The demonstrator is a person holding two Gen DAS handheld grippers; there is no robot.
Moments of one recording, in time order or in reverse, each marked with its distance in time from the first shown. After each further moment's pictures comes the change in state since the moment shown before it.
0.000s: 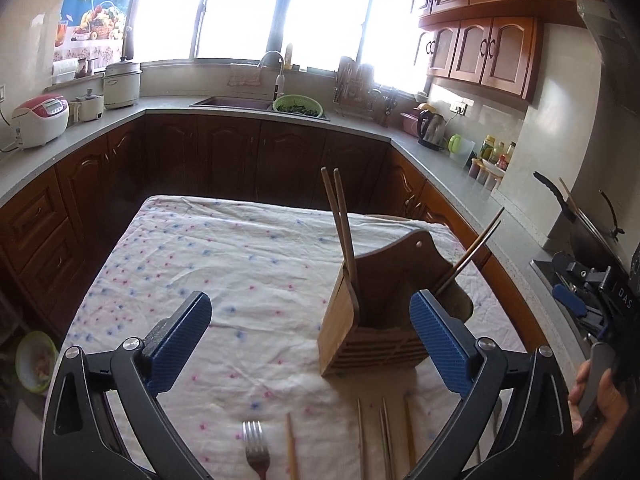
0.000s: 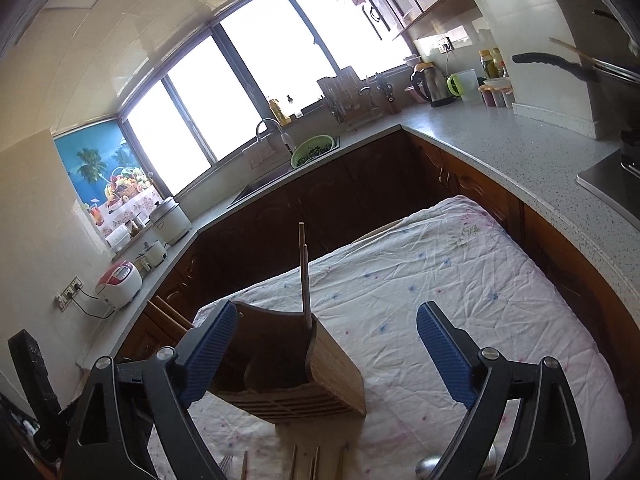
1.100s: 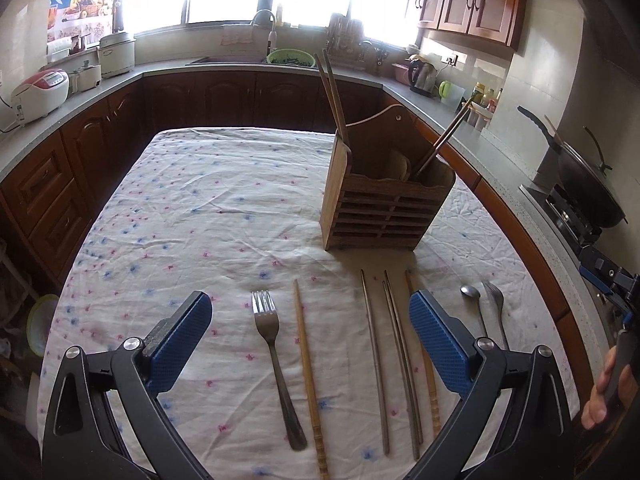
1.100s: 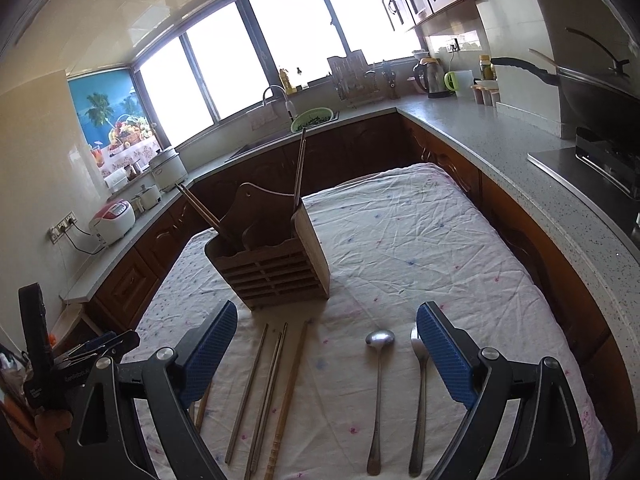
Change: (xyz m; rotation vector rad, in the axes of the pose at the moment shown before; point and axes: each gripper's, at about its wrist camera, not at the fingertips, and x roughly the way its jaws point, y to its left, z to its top) left arm -0.048 -0.002 -0.097 0.057 0.156 -0.009; right arm -0.100 -0.004 -0.088 -0.153 0.087 -0.075
